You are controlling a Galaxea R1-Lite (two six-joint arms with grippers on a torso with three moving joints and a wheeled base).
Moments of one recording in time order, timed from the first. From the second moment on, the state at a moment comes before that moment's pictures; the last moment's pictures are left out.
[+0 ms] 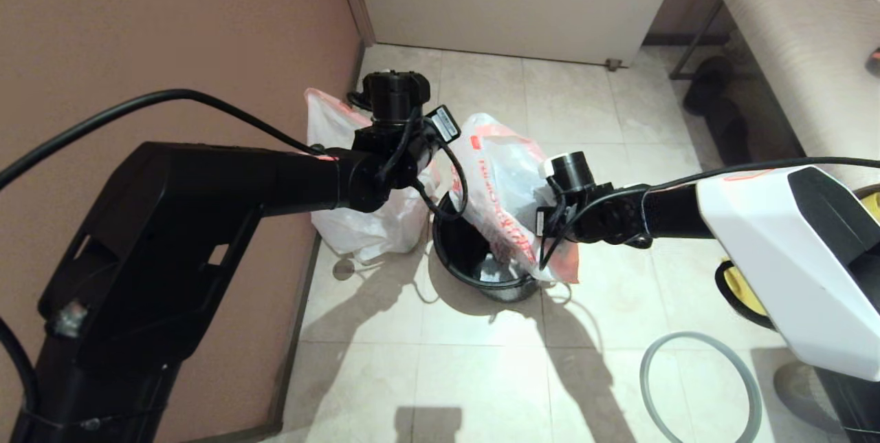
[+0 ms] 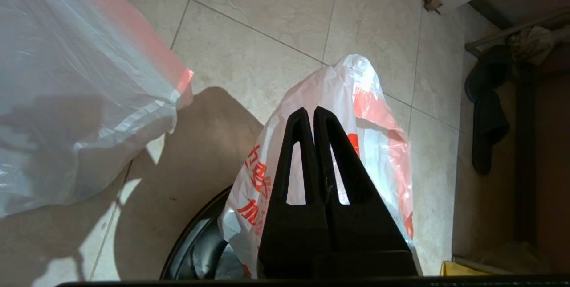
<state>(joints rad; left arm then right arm) -0.52 2.30 -1.94 -0.31 0.35 -0.53 0.44 2.40 -1.92 0.13 -0.45 0.32</state>
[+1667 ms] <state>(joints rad) -0.65 2.21 -1.94 0.29 -0.05 -0.61 0.45 2.41 -1.91 0.18 -0.28 0.37</state>
